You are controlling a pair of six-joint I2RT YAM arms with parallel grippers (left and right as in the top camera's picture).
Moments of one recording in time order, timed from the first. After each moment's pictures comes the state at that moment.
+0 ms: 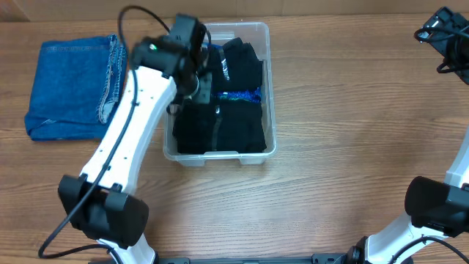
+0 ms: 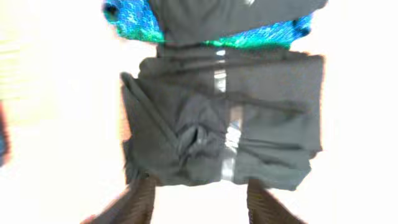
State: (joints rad) left arm -0.32 1.85 1.90 -1.34 0.02 -0.22; right arm -0.31 1.88 2.30 -1.43 0.01 0.46
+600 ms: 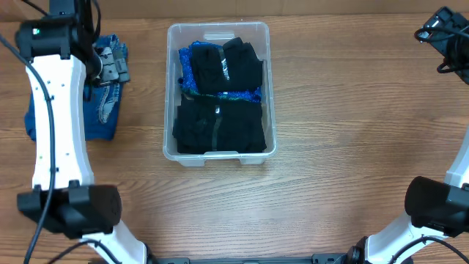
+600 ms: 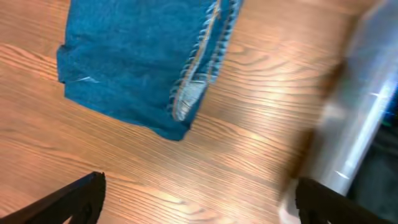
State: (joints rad) left arm 0.10 1.89 2.11 -1.48 -0.20 -0.19; right arm -0.30 1.88 2.30 -1.43 0.01 0.46
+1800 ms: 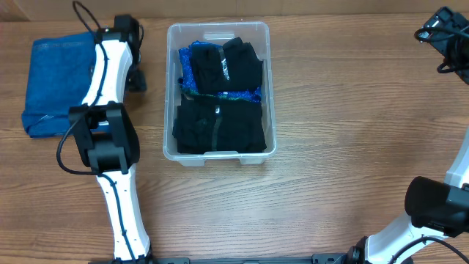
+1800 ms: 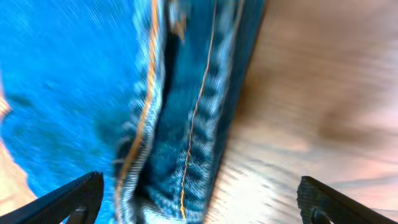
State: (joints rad) left arm 0.06 2.47 2.23 -1.21 -0.53 -0.14; right arm -0.30 1.88 2.30 -1.43 0.01 0.46
